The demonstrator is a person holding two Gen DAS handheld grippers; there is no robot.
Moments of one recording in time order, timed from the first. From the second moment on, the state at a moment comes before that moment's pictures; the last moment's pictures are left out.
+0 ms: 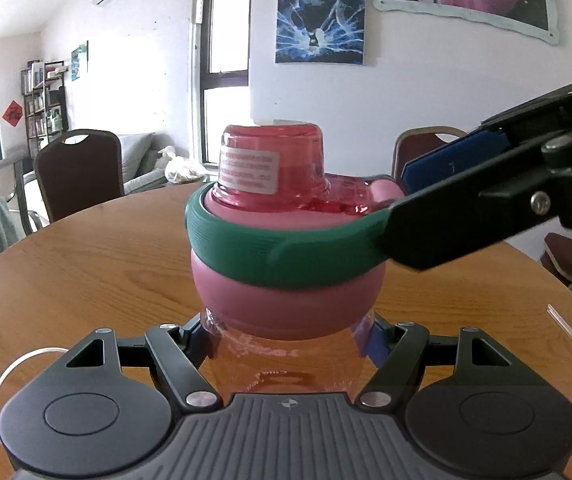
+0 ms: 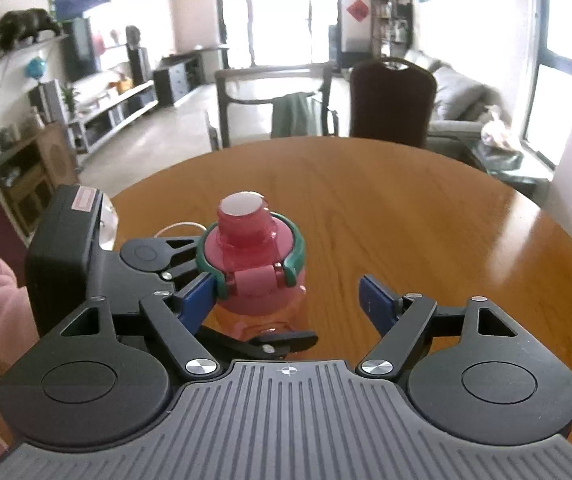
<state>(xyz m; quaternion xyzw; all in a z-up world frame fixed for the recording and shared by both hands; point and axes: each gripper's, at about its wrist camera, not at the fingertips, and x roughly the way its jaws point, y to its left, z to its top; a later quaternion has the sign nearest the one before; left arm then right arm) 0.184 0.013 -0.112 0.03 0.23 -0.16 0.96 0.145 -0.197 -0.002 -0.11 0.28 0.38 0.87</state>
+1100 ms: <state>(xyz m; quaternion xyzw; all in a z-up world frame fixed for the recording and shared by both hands) 0.177 0.007 -0.114 0.04 0.23 -0.16 0.96 0.173 -0.161 -0.022 -0.14 0.27 0.46 0.83</state>
